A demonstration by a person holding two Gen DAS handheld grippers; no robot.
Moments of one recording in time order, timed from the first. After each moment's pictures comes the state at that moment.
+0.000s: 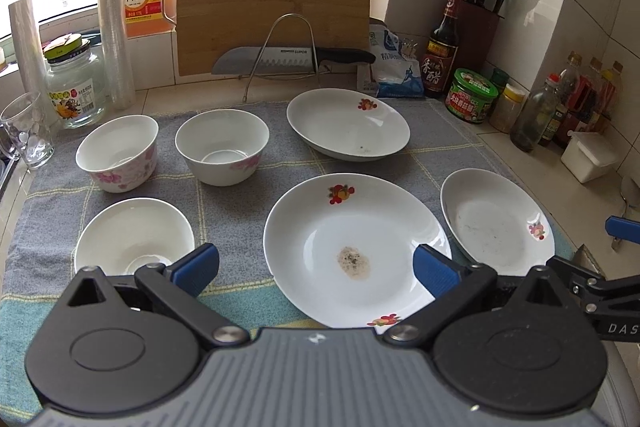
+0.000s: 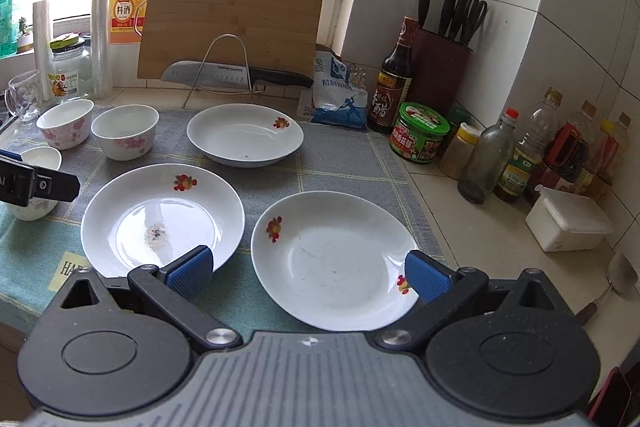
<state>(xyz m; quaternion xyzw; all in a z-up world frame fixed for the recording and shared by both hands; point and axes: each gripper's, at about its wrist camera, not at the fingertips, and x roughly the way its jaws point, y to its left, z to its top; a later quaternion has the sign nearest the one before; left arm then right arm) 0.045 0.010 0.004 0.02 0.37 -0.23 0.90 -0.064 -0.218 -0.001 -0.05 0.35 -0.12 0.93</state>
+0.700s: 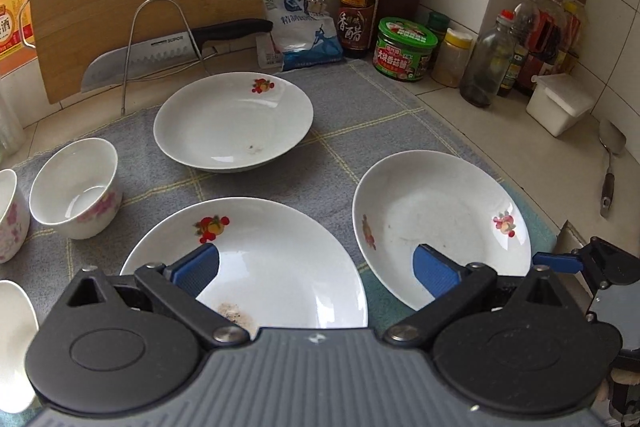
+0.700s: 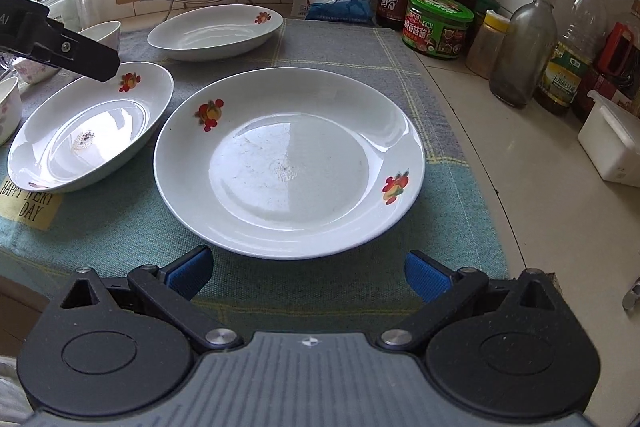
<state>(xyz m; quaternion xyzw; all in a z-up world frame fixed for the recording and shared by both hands) 0.085 -0.119 -0.019 0.10 0.40 -0.30 0.86 -0.036 -0.313 -0.093 -0.01 0.43 -0.04 0.90</state>
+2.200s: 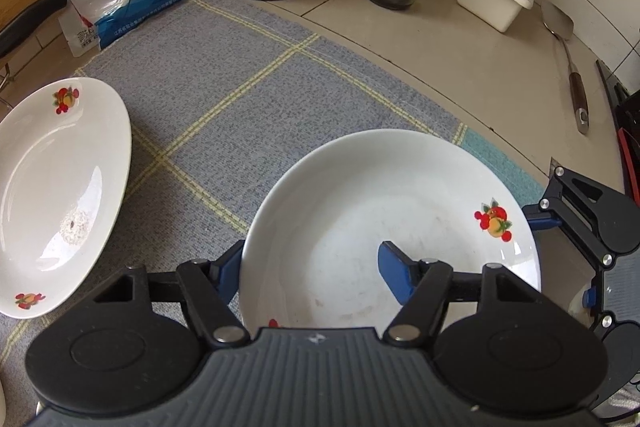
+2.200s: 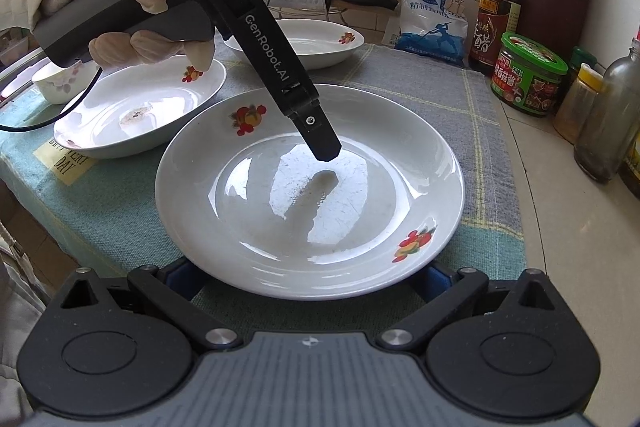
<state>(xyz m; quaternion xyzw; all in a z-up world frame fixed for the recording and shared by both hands) 0.160 -0.247 -0.076 0.22 0.48 -0.45 0.72 -0.018 -0.347 -0.110 -0.06 0.38 0.13 0.92</state>
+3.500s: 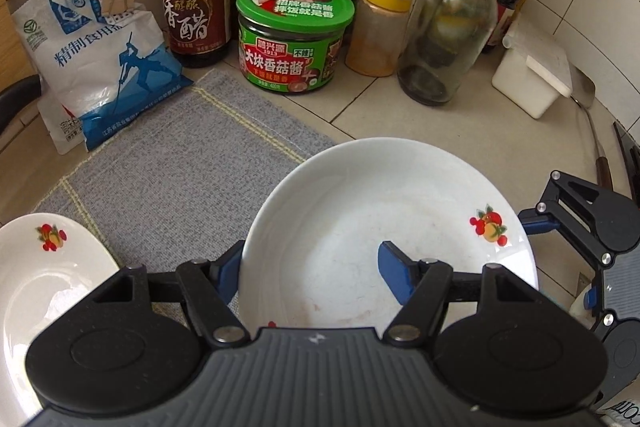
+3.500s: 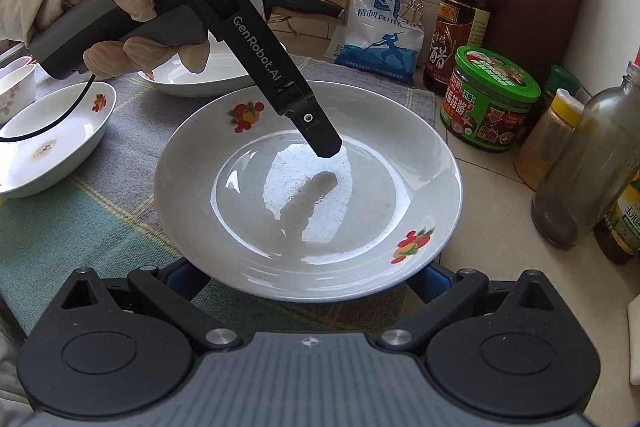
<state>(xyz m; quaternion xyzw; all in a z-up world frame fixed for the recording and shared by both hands) 0.224 -0.316 -0.073 0.19 0.45 -0.46 0.74 0.062 -0.416 -0.103 -0.08 0.38 0.13 0.91</state>
